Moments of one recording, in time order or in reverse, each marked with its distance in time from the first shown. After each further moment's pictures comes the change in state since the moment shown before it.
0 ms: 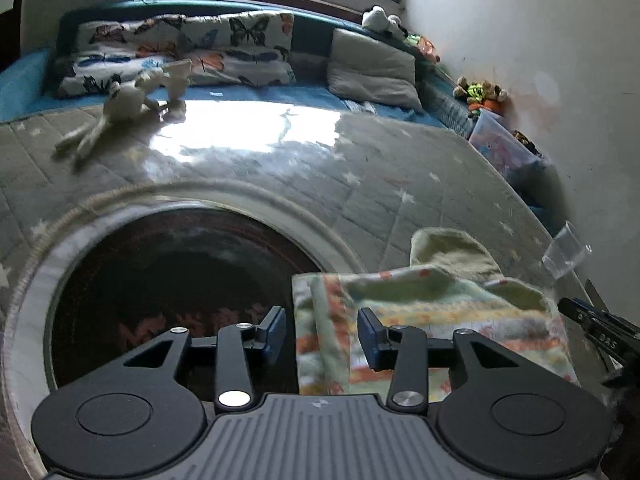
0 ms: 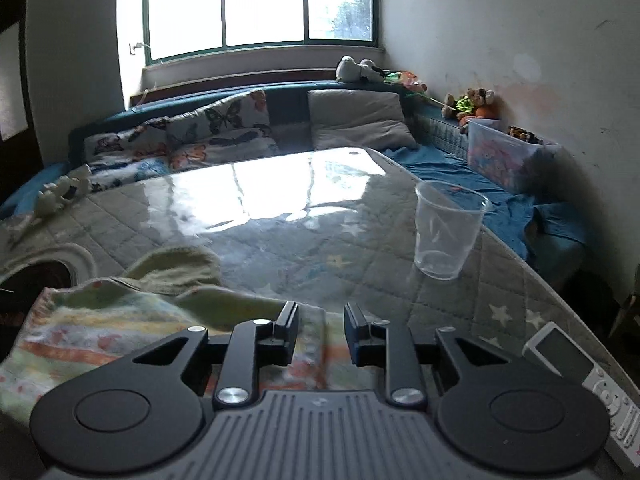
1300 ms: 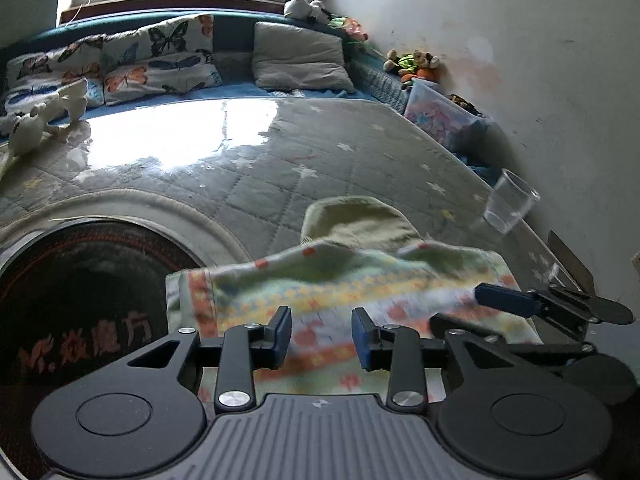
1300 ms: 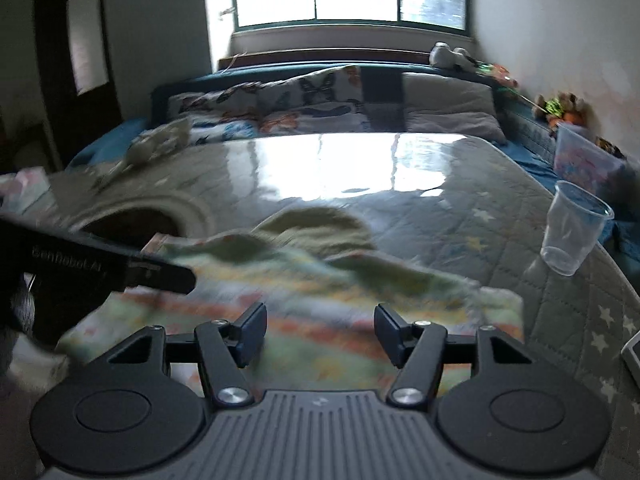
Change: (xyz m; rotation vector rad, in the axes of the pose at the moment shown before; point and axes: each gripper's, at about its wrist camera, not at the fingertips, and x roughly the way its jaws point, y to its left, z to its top) left arm 0.015 -0.062 -0.026 0.185 0.031 -0.129; right arm -0.009 0.075 -0.020 -0.160 0.087 0.214
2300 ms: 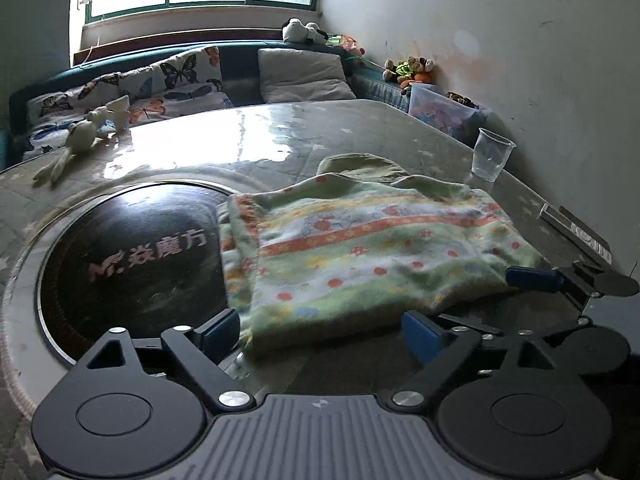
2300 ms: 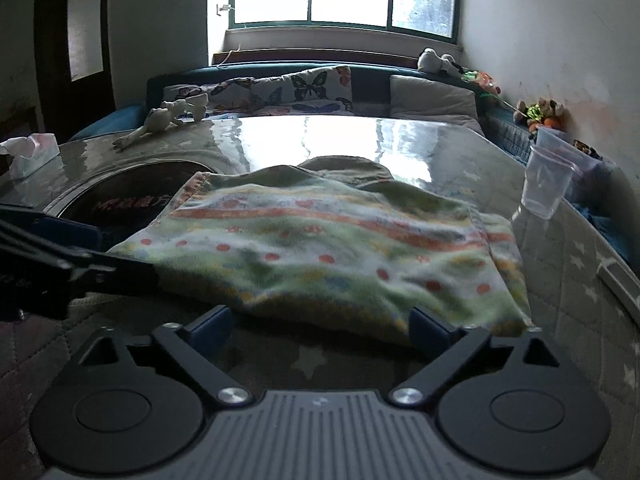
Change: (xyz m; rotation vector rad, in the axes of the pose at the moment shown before) left arm -0.065 0.001 -0.086 0.090 -0.075 0.086; right arm -0.046 0.046 -0.065 -0.003 -0.016 -0.084
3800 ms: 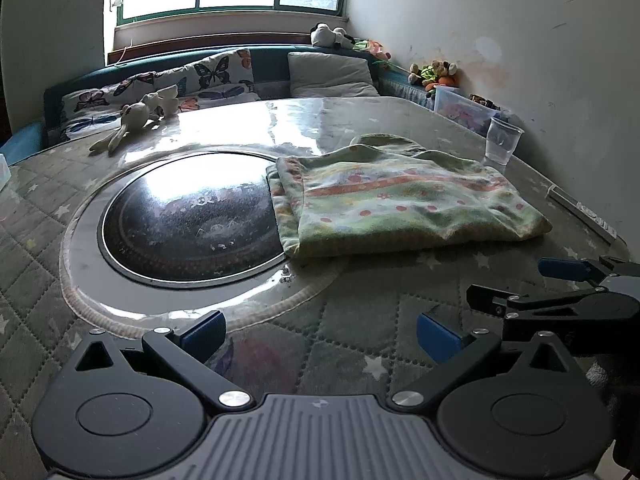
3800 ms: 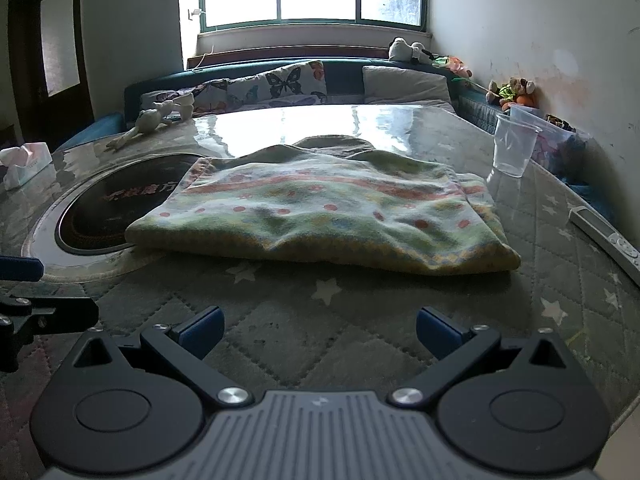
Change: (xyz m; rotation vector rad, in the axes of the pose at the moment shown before) left arm -0.052 0.006 -0.053 -0.017 -0.016 0.075; right arm -0.035 0.017 -0.028 0.081 0.009 -0.050
